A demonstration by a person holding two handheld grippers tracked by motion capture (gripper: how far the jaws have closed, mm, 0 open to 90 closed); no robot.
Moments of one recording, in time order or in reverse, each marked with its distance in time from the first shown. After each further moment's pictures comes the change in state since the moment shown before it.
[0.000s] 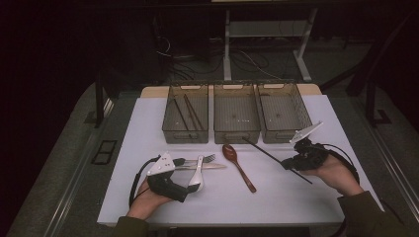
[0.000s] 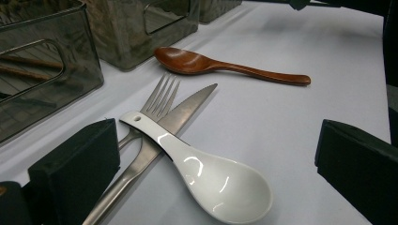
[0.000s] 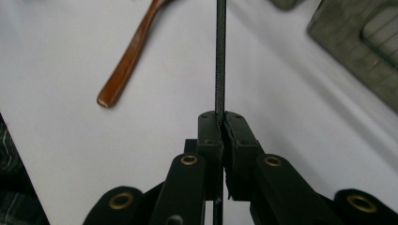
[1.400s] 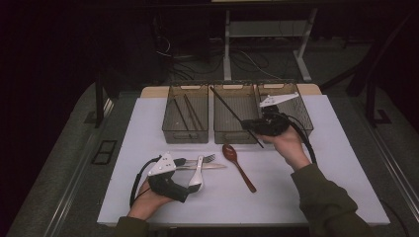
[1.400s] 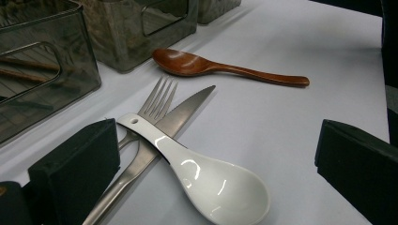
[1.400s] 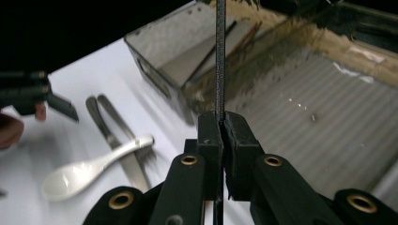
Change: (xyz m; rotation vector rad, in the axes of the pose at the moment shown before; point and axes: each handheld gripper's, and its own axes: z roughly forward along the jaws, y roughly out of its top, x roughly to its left) left arm -0.002 0.001 0.001 -0.004 -0.003 0.002; right arm 0.013 0.115 0.022 -0.421 0.033 0.037
